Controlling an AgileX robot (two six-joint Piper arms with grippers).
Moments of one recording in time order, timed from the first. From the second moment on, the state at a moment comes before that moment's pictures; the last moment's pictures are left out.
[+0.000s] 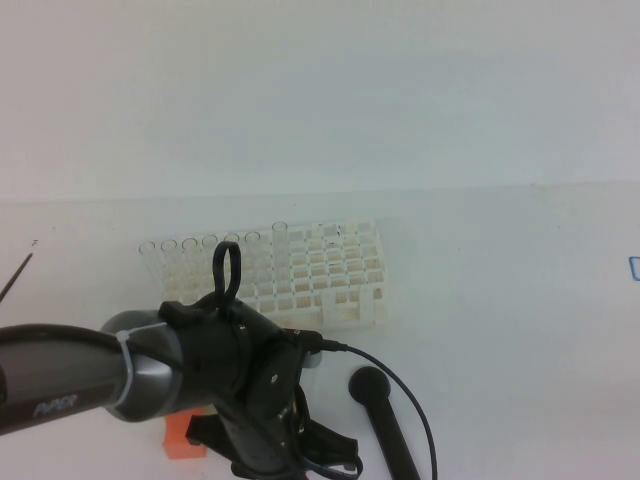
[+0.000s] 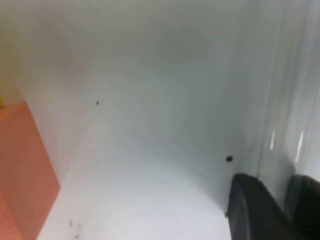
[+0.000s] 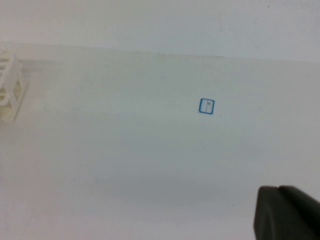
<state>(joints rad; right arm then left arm) 0.00 0.19 -0.53 0.03 0.87 -0.09 -0.78 1.79 -0.96 0.10 0.63 -0.51</state>
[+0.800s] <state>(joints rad) 0.00 0.19 -0.53 0.81 0.77 -0.79 -0.79 0.99 -0.92 0.31 0.58 -0.55</state>
